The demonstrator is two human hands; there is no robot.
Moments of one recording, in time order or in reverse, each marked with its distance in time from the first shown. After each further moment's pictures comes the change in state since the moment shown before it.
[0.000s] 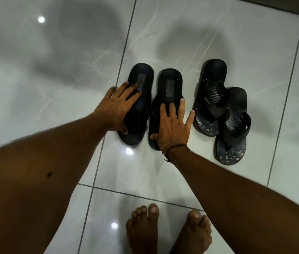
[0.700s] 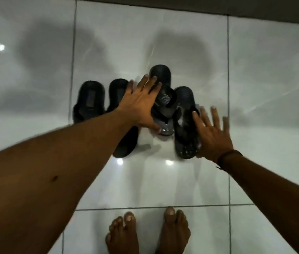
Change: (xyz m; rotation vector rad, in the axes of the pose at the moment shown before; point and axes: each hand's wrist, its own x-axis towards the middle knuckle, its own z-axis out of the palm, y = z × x) left_hand 0.100 0.178 -0.091 -0.049 0.006 0.168; right_hand -0.060 0.240 -0.043 -0.083 -0.202 0.096
